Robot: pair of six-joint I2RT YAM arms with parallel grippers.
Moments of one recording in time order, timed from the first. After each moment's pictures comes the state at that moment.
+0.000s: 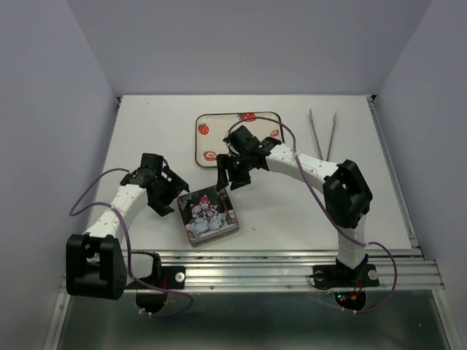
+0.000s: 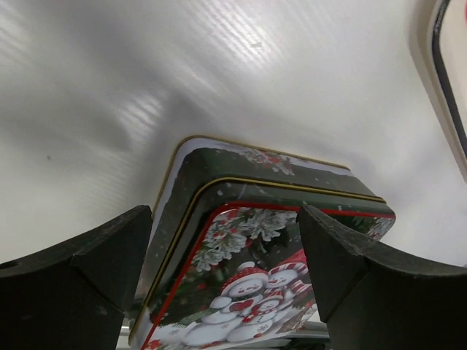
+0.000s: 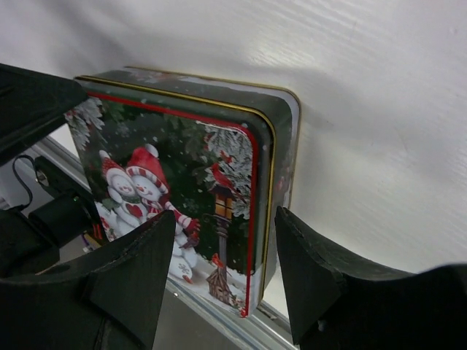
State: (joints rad) left arm -0.12 1.19 0.73 -0.68 0.07 -0.98; right arm 0.78 1.96 1.60 -0.64 -0.33 0.60
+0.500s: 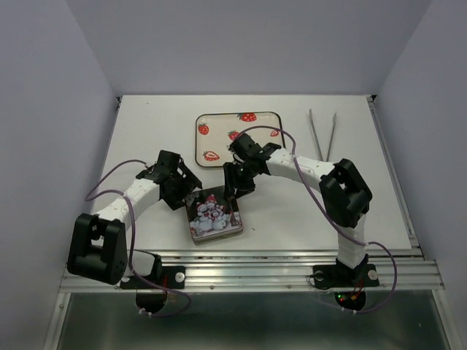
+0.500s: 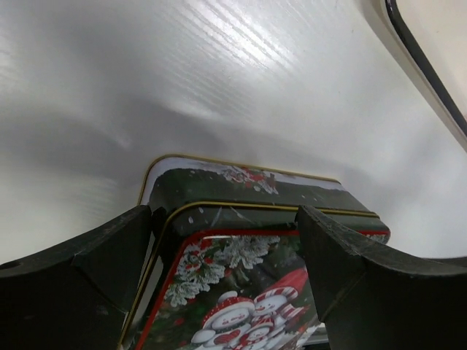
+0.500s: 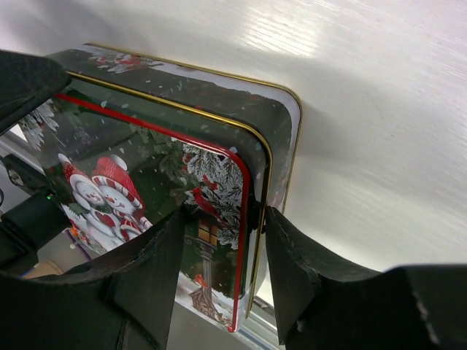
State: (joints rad) left arm -0.26 1.30 0.73 -0.50 0.06 -1.00; right arm 0.78 1.97 1.50 -0.62 -0.34 0.62
